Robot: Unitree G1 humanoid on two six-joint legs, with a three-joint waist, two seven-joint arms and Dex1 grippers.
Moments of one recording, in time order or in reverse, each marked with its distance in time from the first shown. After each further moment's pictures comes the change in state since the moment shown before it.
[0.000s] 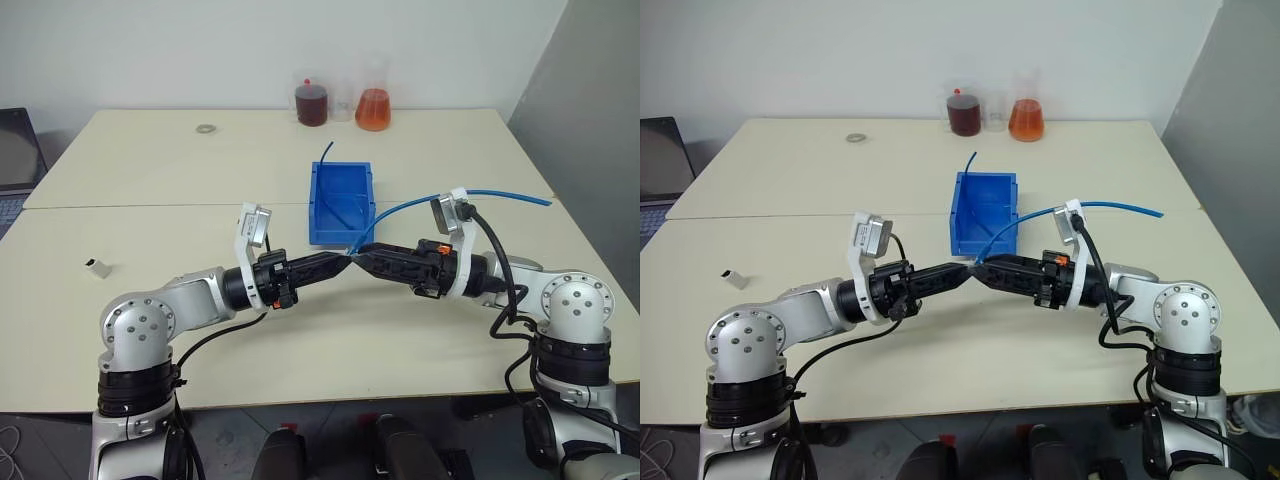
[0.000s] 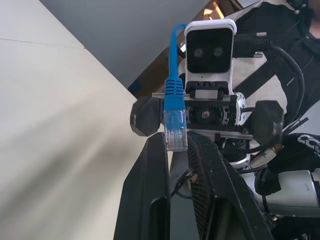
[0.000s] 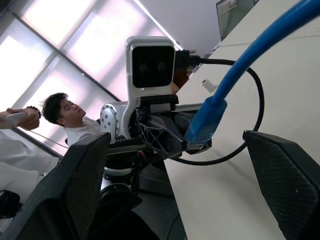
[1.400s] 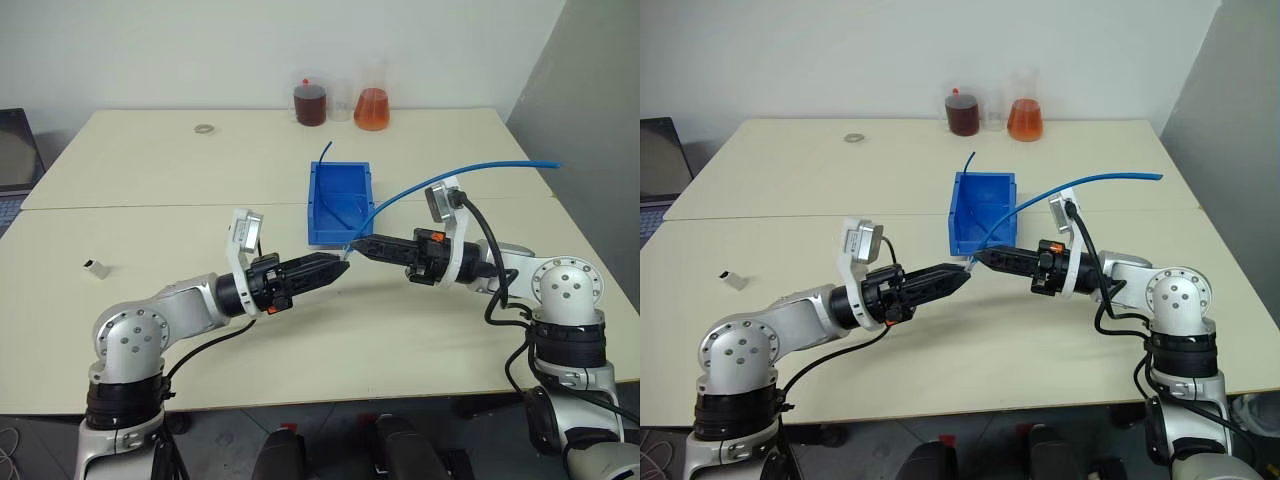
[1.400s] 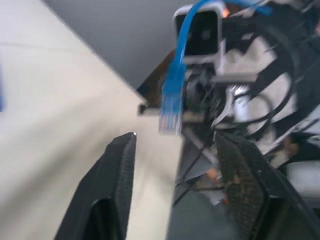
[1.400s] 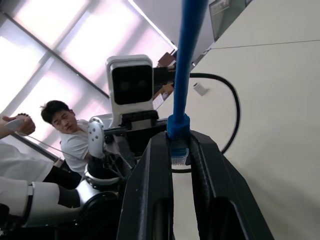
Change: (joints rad) left arm 0.163 0.139 -0.016 -0.091 0.073 -0.138 -0.003; right arm -0.095 -0.050 0.064 0.151 -0.081 -0.081 0.059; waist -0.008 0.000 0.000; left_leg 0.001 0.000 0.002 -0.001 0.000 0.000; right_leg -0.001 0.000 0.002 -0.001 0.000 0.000
